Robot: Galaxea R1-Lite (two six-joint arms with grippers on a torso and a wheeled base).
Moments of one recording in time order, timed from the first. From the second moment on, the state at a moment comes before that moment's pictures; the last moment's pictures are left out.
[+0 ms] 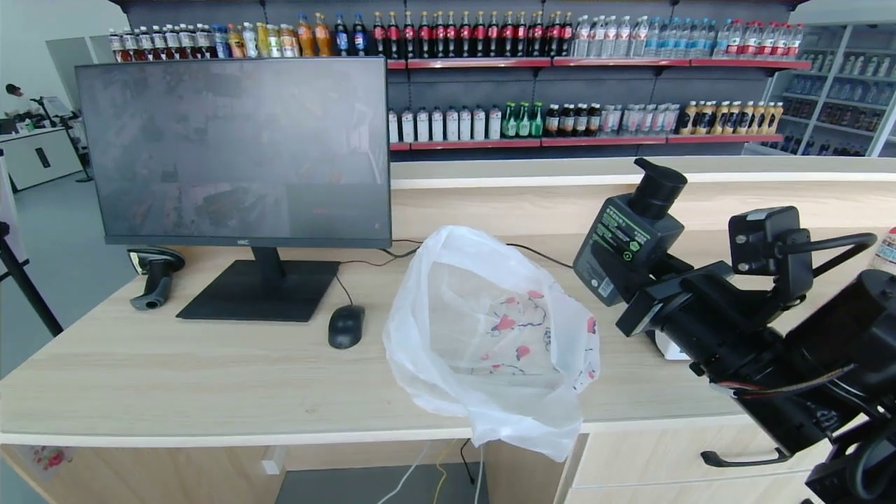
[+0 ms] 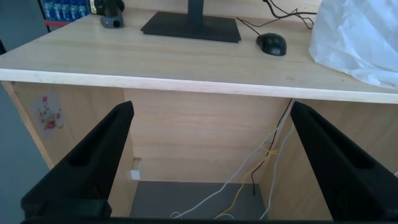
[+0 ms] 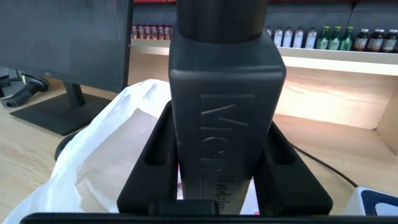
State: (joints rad) left arm 0.00 0.00 0.00 0.00 0.00 -0.01; right arm 0.55 1.72 -0.41 -1.57 -0.12 -0.06
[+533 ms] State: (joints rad) left arm 0.00 0.00 0.00 0.00 0.00 -0.01; right arm 0.56 1.72 -0.41 -1.57 -0.12 -0.06
